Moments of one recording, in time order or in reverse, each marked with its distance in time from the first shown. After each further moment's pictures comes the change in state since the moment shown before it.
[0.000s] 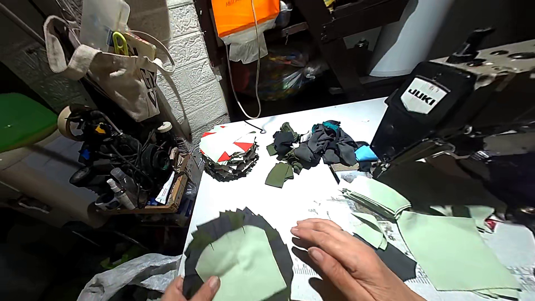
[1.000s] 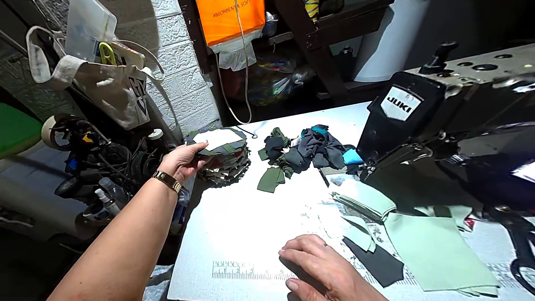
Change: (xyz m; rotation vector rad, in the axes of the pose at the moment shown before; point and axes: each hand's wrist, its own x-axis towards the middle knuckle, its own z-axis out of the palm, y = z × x) left_hand 0.262 0.121 0.030 -0.187 0.110 -0.076; right_hand -0.011 -0.009 0.008 -0.069 -0.159 0.083
